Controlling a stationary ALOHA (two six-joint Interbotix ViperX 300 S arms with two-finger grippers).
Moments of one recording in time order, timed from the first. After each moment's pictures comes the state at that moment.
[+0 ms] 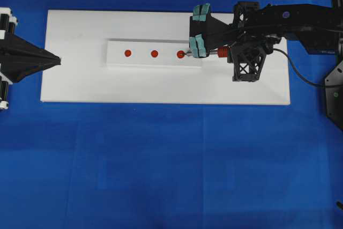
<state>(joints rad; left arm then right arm) 0.00 -0.96 1.21 0.00 -0.29 -0.02 -0.21 -0.04 0.54 -0.12 0.87 0.04</state>
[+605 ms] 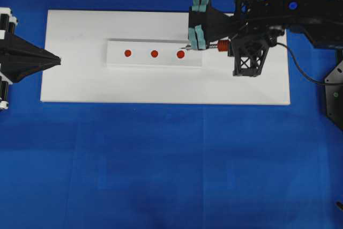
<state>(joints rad) 0.00 -0.96 1.21 0.00 -0.29 -0.02 -0.21 -0.09 0.45 -0.12 1.00 0.04</state>
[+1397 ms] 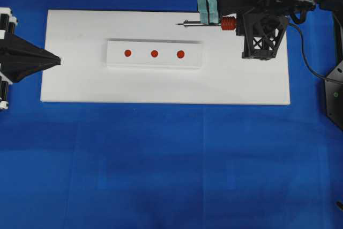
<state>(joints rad) 0.00 -0.96 1.21 0.00 -0.30 -0.02 -0.21 -0.19 0.27 -0.15 1.21 0.04</state>
